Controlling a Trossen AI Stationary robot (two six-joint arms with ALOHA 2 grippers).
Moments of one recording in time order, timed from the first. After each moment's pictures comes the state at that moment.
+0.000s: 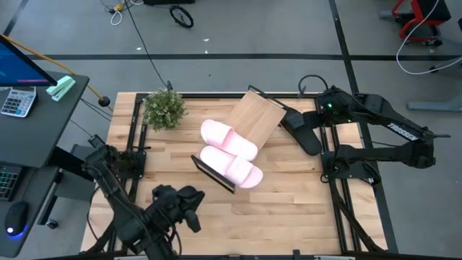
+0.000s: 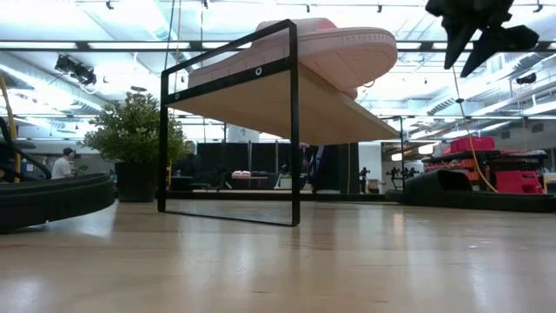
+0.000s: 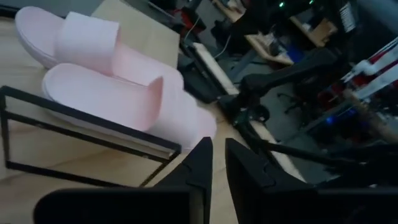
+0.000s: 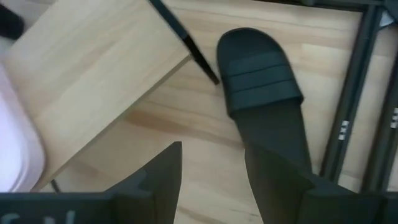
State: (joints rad) left arm -0.89 1.87 1.95 -1.48 -1.24 -2.11; right arm -0.48 0.91 1.17 -1.31 0.14 0.85
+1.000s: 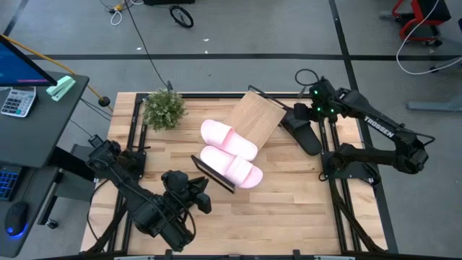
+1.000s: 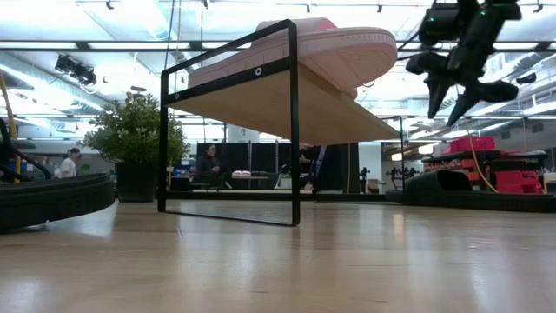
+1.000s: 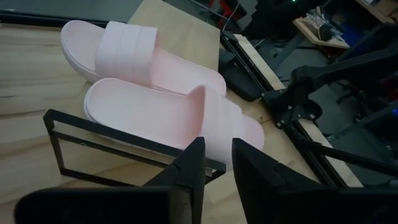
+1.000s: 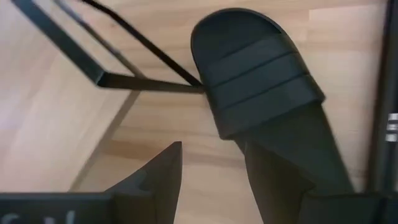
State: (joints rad) left arm -0.75 1.86 1.95 -1.54 -1.10 -2.02; right arm -0.83 1.00 0.90 -1.00 -0.09 0.79
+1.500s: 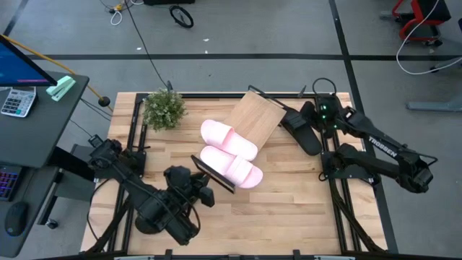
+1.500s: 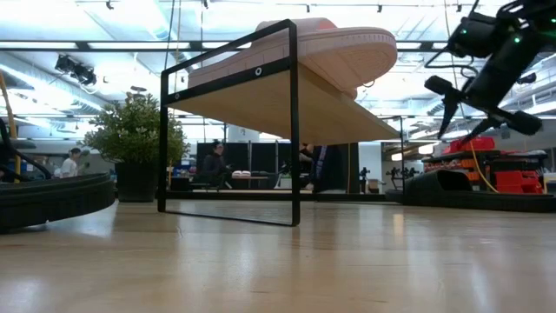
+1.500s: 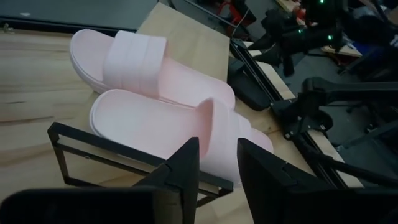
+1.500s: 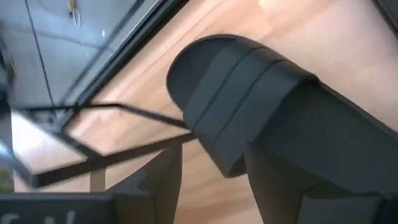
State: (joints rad) left arm -0.70 1.86 1.95 -1.55 -1.10 -2.02; right arm -0.87 0.72 0.54 -0.69 0.00 1.30
